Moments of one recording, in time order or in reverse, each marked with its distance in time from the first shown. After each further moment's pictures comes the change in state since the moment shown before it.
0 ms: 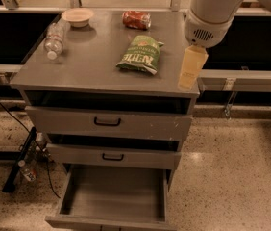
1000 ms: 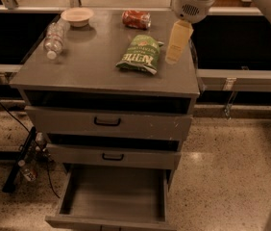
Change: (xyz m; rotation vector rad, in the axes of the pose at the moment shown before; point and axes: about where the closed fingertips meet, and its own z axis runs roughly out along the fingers) arm -0.048 -0.074 0.016 0.015 -0.108 -0.008
